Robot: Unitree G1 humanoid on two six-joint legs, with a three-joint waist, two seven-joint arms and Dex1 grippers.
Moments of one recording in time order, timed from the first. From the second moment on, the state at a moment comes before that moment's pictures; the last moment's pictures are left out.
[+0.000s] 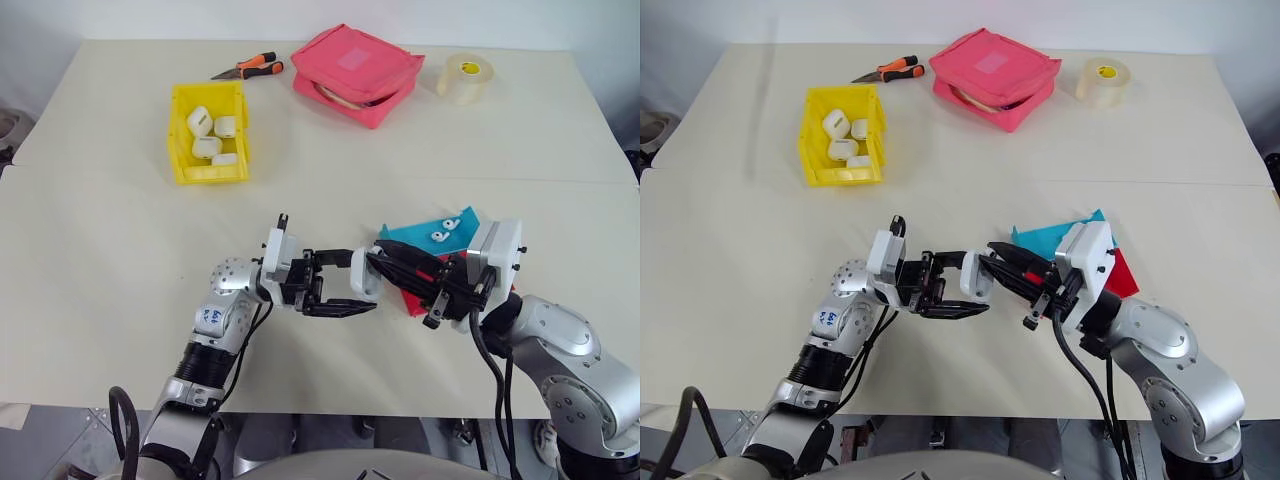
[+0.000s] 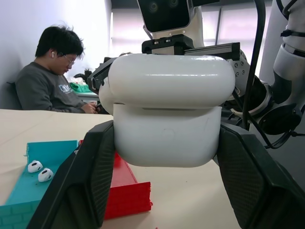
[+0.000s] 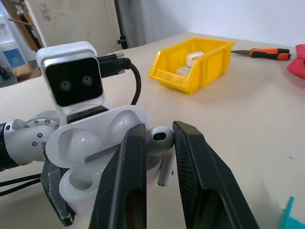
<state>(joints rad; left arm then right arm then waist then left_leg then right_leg) -0.41 0.17 -0.15 0.14 -0.52 -0.02 -1.32 -0.05 -0.50 -0.08 -0.80 0.71 0.63 0.57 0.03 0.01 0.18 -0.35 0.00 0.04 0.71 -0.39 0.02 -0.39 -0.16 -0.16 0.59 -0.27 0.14</state>
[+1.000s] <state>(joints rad) -0.46 0.12 -0.14 0.27 -0.50 -0.07 -1.35 -0.05 -0.58 -0.06 -0.76 0.76 0.54 0.59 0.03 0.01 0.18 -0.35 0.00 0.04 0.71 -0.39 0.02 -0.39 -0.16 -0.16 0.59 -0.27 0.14</state>
